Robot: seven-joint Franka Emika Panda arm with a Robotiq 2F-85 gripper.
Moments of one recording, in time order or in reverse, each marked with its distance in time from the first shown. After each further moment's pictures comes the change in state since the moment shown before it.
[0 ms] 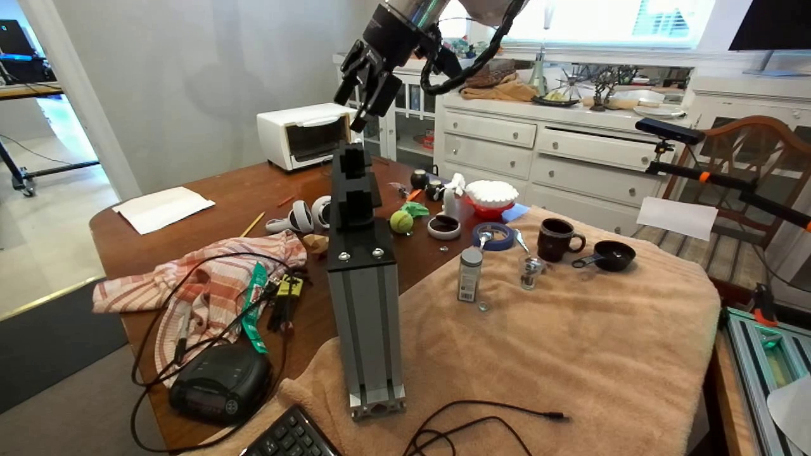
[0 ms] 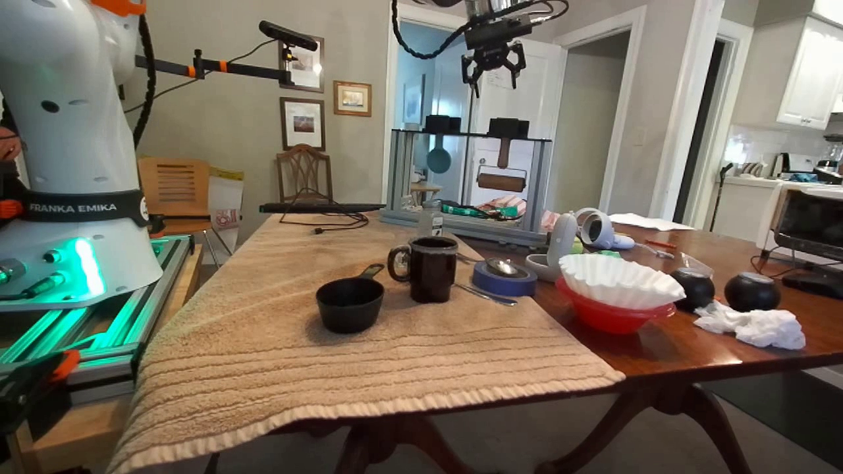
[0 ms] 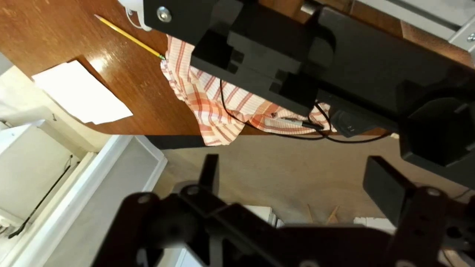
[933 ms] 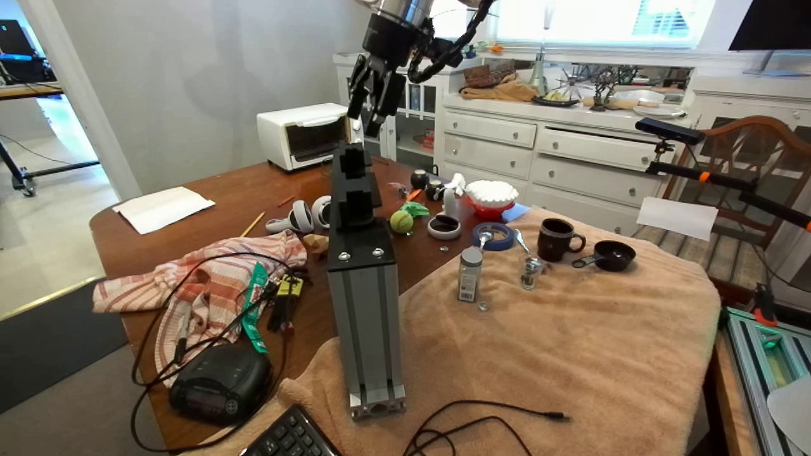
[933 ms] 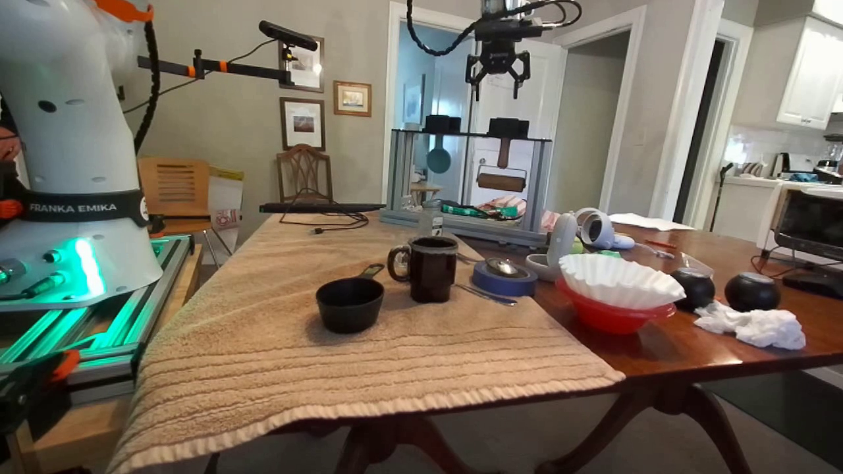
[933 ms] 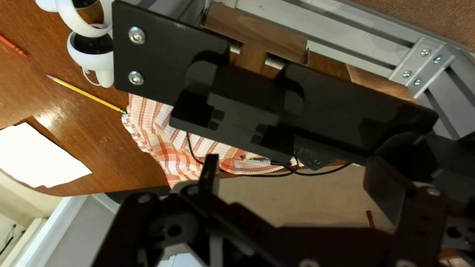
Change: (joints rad) arm -0.036 0.103 0.002 0.211 -0.095 -0.326 0.103
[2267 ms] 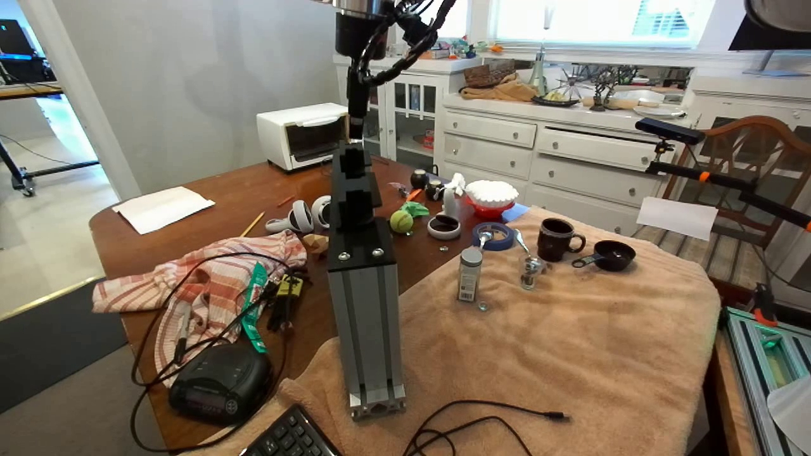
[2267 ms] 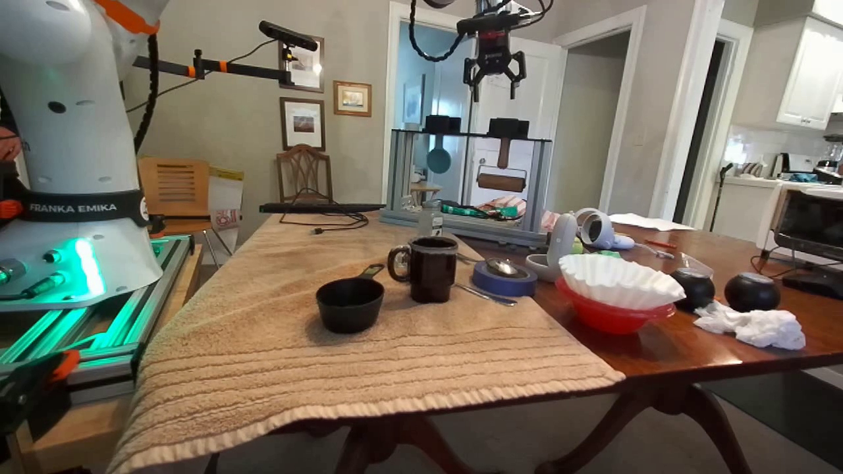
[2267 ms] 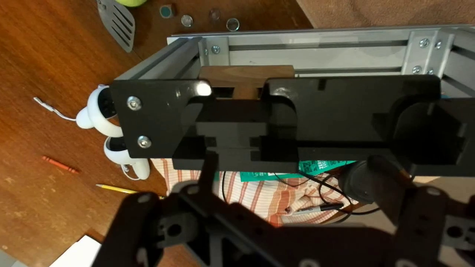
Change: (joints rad) arm 0.116 0.175 -0.021 0.340 -0.300 -0.302 0.555
